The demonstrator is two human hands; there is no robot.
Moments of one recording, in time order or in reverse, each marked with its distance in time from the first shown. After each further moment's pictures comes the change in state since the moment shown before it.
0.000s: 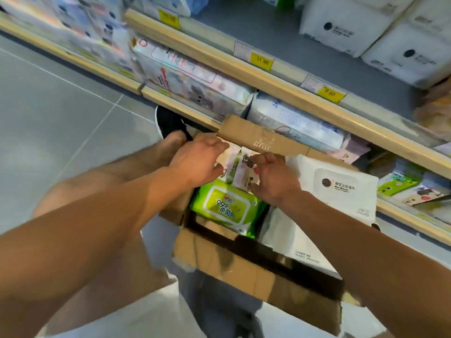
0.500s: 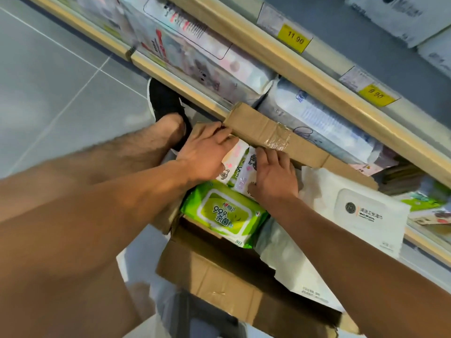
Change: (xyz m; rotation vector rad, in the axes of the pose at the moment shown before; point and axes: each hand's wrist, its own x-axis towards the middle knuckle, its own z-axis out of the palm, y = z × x) left_hand 0.054 -0.027 0.061 0.040 -0.122 -0.022; right_hand 0.058 0.001 0.045 -0.137 0.053 0.074
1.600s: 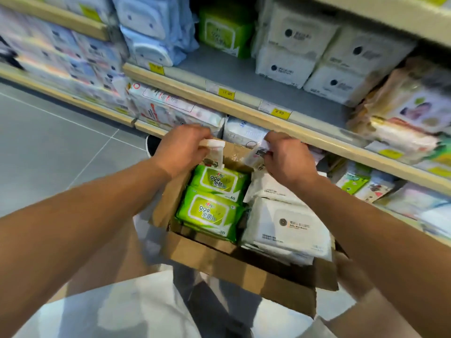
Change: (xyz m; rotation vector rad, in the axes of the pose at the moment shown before) left_hand -0.105 0.077 -0.146 -0.174 0.498 0.068; right_hand -0.133 0.072 -0.131 0.179 0.535 -0.068
